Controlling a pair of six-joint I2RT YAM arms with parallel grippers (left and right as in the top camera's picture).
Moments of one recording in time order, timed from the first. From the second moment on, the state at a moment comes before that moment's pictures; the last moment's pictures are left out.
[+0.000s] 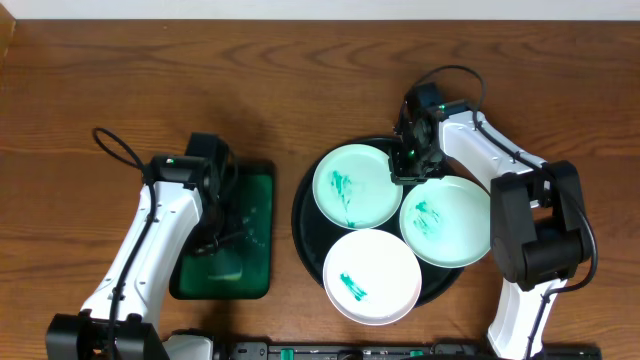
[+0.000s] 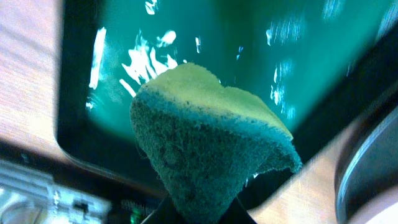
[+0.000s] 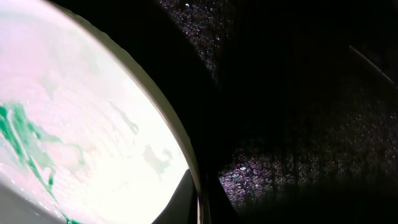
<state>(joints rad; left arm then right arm) -0.11 1.43 1.01 -1.28 0.01 -0.52 0.29 2.06 1.40 -0.88 -0.26 0.23</state>
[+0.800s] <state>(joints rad) -0.28 1.43 1.01 -0.72 0.30 -0.38 0.29 2.06 1.40 -0.87 -0.26 0.23</state>
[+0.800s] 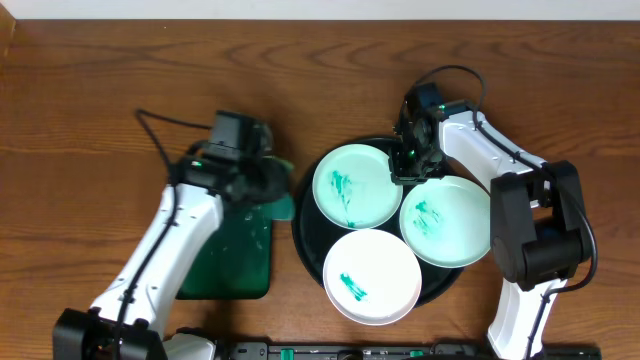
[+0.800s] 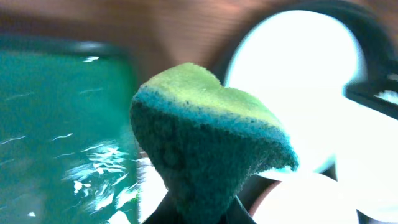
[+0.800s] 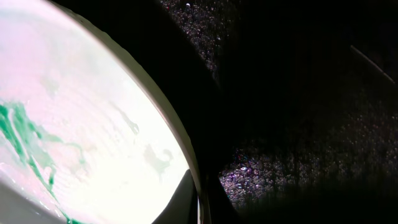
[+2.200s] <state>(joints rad) -0.44 2.03 1.19 -0.36 0.64 -0.73 0.29 2.06 1.40 -0.88 -0.27 0.21</state>
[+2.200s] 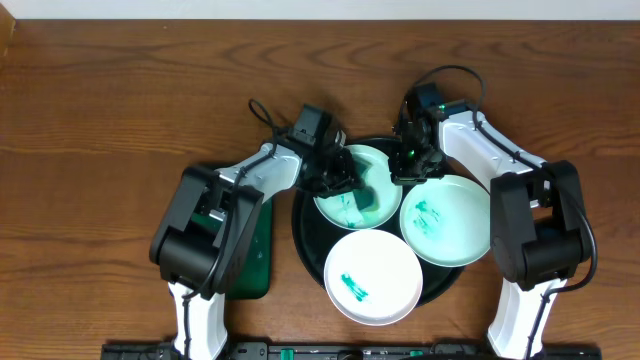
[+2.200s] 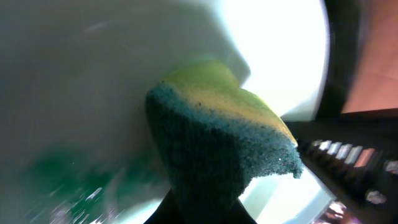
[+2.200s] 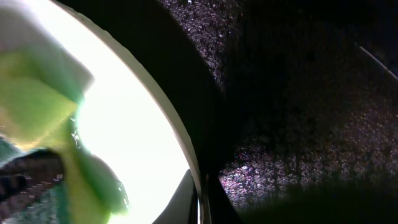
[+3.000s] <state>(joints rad) -0.54 2.03 1.36 -0.61 0.38 -0.54 0.29 2.06 1.40 -0.89 -0.29 0.21</state>
